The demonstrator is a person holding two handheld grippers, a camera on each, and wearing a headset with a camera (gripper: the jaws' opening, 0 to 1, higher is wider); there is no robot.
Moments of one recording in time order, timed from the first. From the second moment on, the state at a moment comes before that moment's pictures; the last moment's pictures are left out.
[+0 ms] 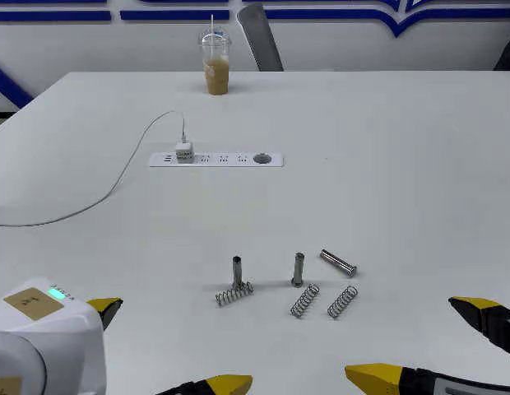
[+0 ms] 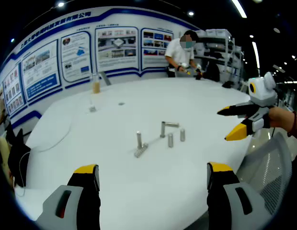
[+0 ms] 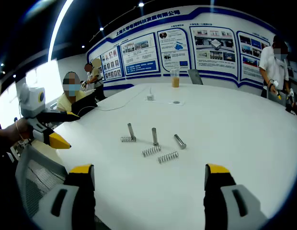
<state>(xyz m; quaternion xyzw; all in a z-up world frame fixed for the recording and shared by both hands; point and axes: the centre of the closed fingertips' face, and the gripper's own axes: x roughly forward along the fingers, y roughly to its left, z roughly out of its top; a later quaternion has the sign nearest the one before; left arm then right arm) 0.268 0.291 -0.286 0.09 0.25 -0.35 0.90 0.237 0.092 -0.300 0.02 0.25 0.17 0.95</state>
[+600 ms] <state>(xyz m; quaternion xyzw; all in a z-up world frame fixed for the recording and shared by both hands) 0.268 0.289 -0.282 0.10 0.25 -0.36 0.90 0.235 0.091 -0.300 0.01 0.26 0.17 0.95</state>
